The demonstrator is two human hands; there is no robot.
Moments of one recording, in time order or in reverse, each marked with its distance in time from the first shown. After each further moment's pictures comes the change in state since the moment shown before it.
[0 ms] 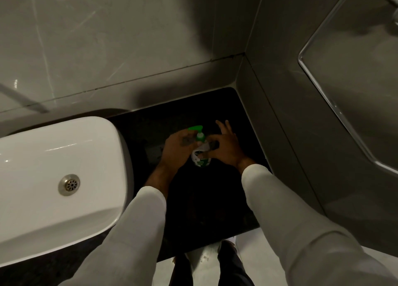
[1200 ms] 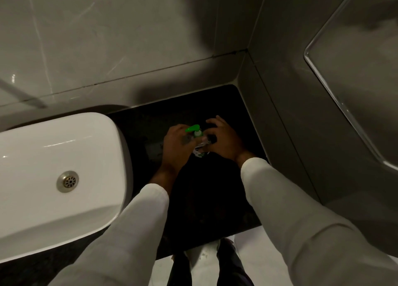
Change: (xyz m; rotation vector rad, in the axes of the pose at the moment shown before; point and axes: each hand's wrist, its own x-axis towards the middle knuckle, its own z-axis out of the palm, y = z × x) left_hand 0.002 -0.007 0.006 0.361 0.216 0.267; right_hand 0.018 0.001 -0.002 -0.101 -0.002 -0.157
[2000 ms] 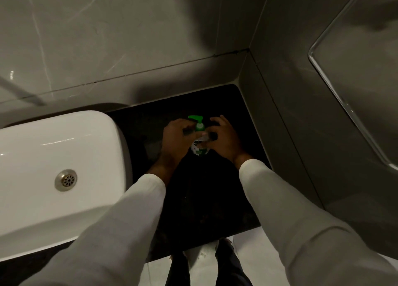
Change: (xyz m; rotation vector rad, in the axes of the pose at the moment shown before) left_hand 0.022 0.001 -0.002 0.005 -0.061 -0.001; right_hand 0.001 0.002 0.008 0.062 0.094 0.107
